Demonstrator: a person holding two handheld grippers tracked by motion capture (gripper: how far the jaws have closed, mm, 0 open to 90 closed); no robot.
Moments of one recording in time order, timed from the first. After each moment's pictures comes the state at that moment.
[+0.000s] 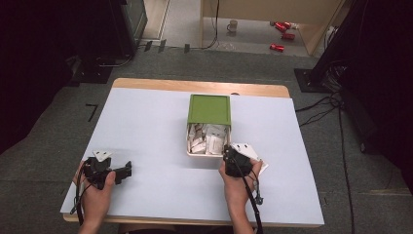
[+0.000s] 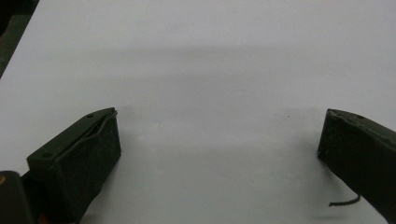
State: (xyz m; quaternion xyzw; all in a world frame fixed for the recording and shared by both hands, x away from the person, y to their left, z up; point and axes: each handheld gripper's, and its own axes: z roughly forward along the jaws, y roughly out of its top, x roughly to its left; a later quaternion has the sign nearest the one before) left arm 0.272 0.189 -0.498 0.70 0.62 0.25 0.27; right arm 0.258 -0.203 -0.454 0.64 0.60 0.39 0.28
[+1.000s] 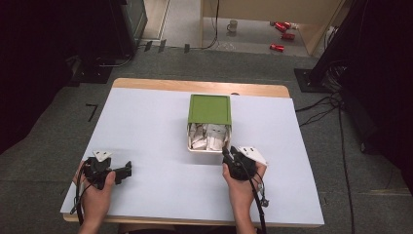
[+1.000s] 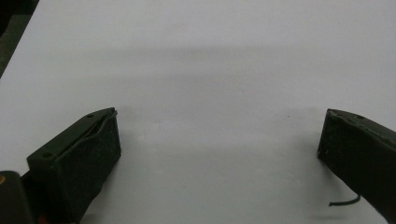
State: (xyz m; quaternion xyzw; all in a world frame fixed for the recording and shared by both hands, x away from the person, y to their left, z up) left arm 0.272 0.189 -0.498 0.70 0.62 0.25 0.27; right arm 0.247 -0.220 -0.461 0.63 0.59 0.45 0.24
